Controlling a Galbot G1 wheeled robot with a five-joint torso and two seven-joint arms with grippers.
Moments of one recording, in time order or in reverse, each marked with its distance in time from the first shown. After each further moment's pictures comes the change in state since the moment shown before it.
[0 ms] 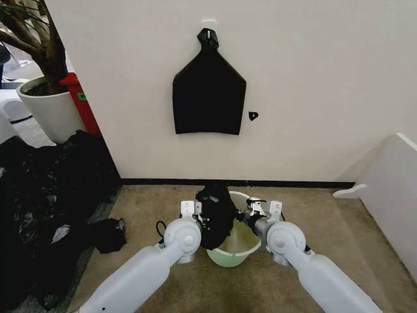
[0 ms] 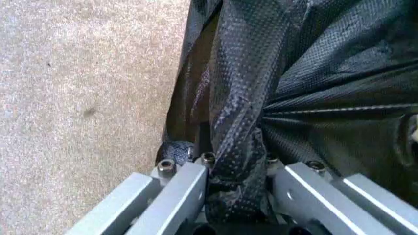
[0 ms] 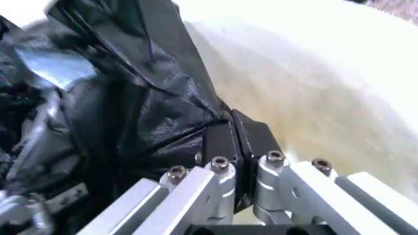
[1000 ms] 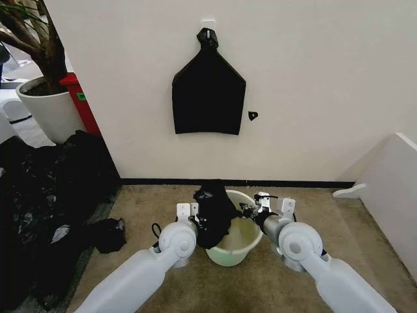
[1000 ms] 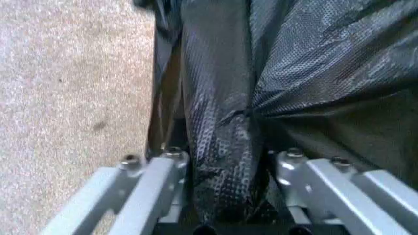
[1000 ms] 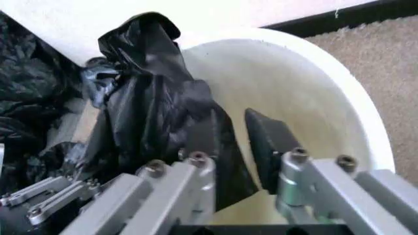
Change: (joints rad) left arm 0.039 0.040 -0.032 -0.019 0.089 -0.054 0.093; right arm -0.052 -0.055 0.059 0.125 0.053 -0.005 0.011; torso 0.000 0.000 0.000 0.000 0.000
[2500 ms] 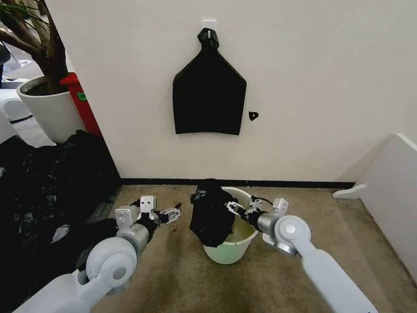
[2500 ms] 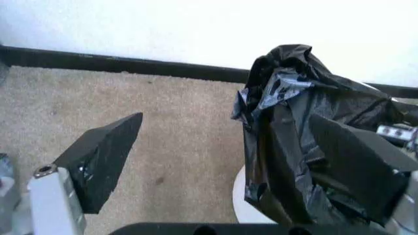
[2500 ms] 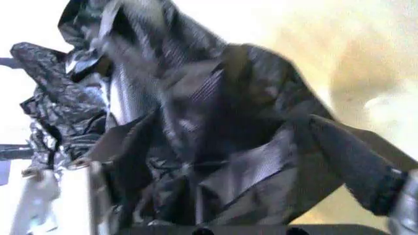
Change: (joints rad) left arm 0.303 0.369 -0.320 -0.373 0.024 -0.191 0.207; right arm 0.053 0.168 0.069 -0.295 0.300 -0.045 -0.145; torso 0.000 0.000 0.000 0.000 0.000
